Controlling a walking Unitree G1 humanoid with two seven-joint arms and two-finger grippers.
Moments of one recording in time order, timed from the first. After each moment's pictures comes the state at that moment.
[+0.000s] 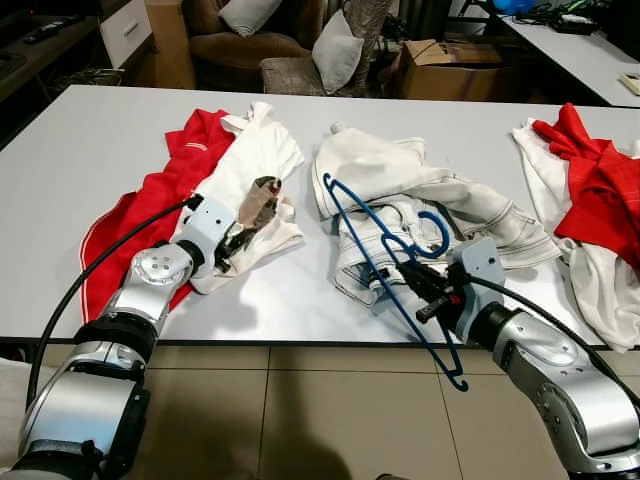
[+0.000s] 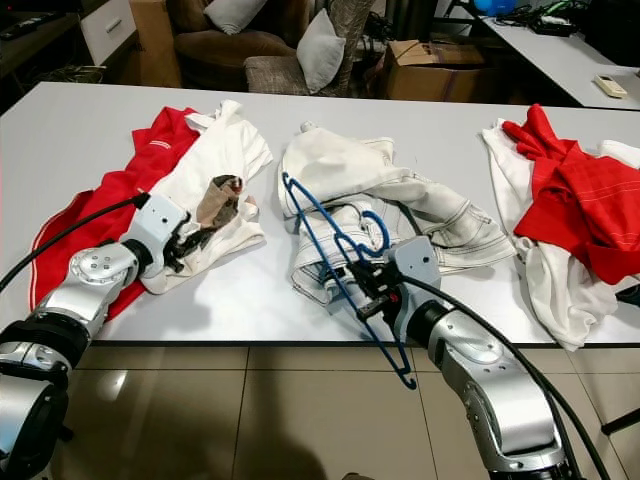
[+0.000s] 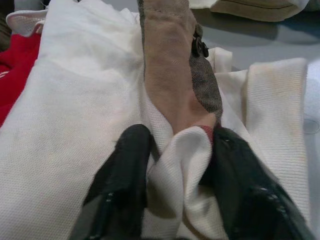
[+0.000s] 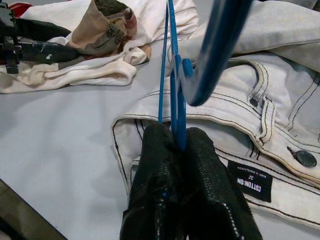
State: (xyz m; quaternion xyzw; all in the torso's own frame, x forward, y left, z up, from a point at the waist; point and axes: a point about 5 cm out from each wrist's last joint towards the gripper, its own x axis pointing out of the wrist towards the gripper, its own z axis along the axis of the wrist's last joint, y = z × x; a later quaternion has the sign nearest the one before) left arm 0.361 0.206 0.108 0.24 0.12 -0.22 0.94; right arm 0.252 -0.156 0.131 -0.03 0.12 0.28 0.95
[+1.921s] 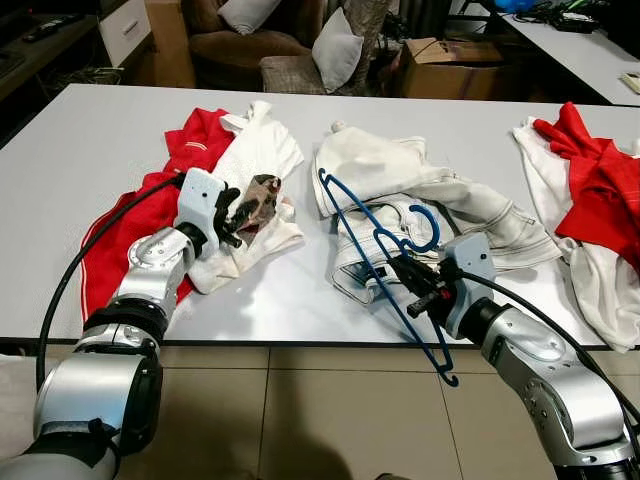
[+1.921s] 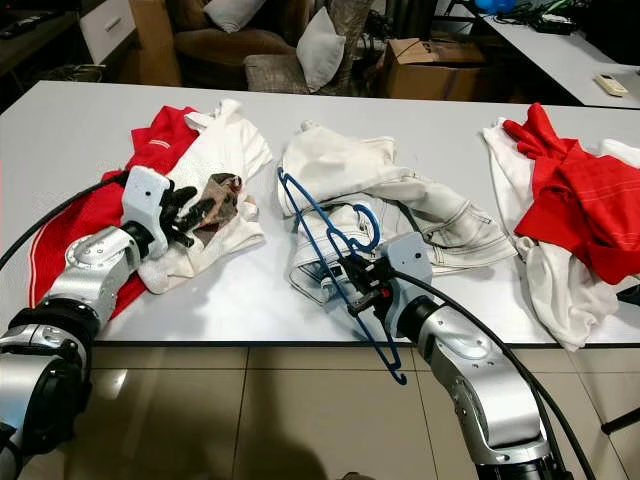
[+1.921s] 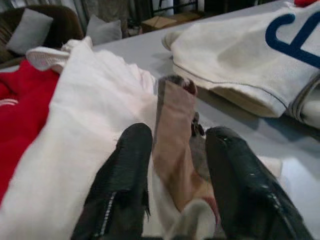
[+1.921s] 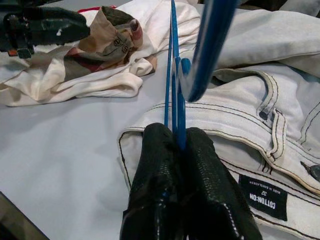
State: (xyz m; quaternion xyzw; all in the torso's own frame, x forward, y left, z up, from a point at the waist) left arm 0.371 0.199 0.127 0.10 0.05 -0.22 0.97; right arm 0.257 -0.147 0.131 -0.02 0.11 0.29 0.95
